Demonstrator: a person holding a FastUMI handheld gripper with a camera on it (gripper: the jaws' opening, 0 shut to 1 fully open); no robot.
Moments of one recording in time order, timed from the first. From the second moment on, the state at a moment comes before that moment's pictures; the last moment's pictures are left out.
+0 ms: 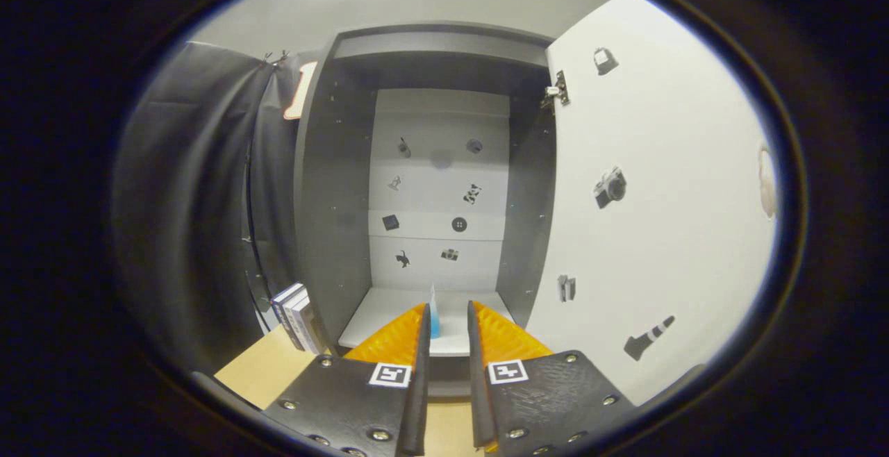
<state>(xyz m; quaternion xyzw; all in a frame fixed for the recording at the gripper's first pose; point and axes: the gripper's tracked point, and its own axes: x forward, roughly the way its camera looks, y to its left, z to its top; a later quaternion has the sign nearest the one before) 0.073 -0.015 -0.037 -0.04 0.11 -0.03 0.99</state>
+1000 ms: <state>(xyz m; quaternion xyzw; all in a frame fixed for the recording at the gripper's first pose) -0.117 -0.139 -0.001 -0.03 0.08 -0.24 0.97</state>
